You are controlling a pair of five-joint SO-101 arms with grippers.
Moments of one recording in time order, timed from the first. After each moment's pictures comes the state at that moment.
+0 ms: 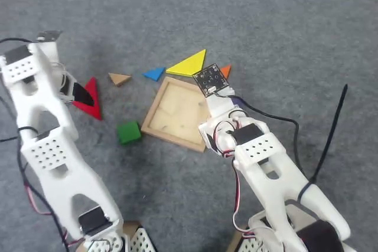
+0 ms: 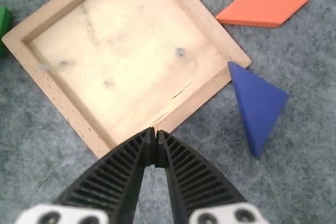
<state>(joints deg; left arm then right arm) -34.5 48.2 -39.8 95.2 -22.1 -30.2 -25.4 53.5 38.0 3.3</state>
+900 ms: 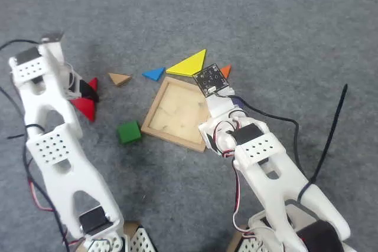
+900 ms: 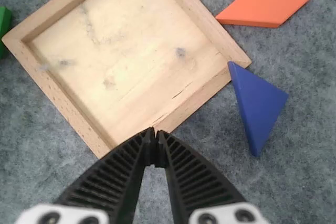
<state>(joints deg) -32.9 54.5 -44.0 90.9 -16.7 -30.2 -25.4 53.5 38.0 3.3</state>
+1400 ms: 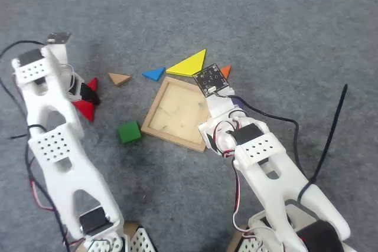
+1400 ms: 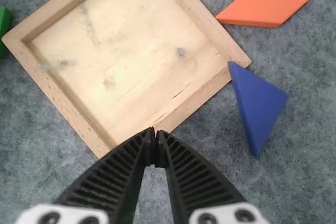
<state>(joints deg) -32.6 59.6 -46.8 90.1 -21.1 -30.2 -25.4 53.5 38.0 3.3</state>
